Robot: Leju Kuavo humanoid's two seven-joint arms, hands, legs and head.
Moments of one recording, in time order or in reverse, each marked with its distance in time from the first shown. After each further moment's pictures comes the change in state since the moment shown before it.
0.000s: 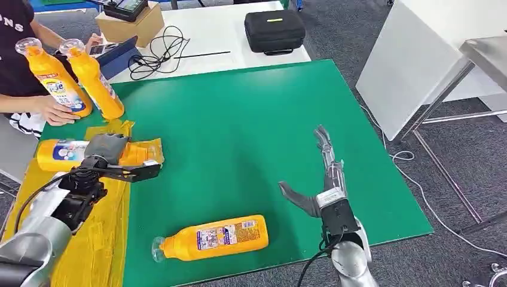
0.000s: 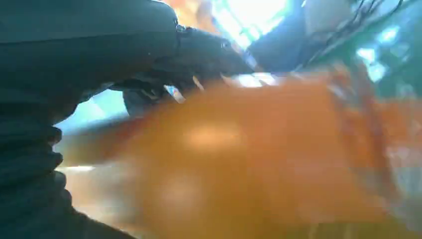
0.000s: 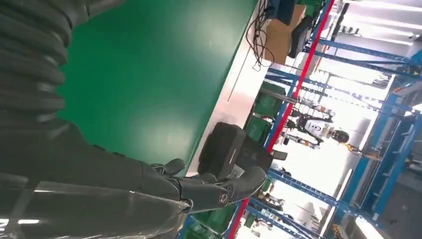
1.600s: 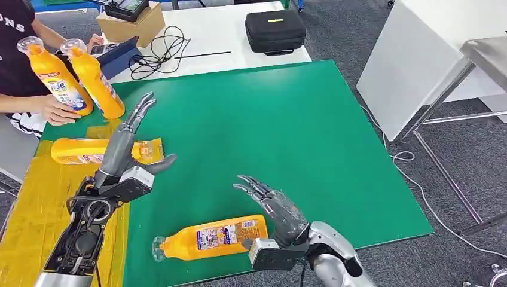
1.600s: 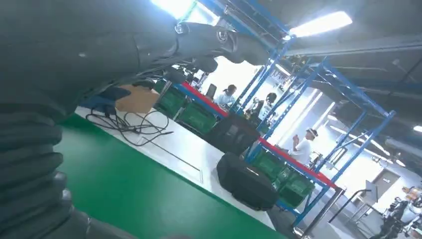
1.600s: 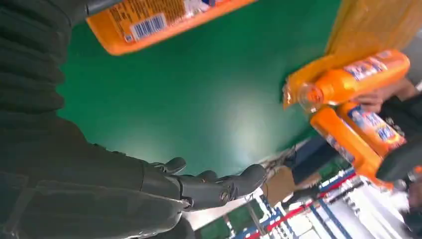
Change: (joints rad) left arm 0.398 -0.119 0.156 -0.811 0.942 0.040 -0.633; right arm -0.057 -0.204 0.314 0.066 0.310 0.277 0.049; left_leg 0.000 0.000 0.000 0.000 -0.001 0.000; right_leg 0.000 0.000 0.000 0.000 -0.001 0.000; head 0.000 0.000
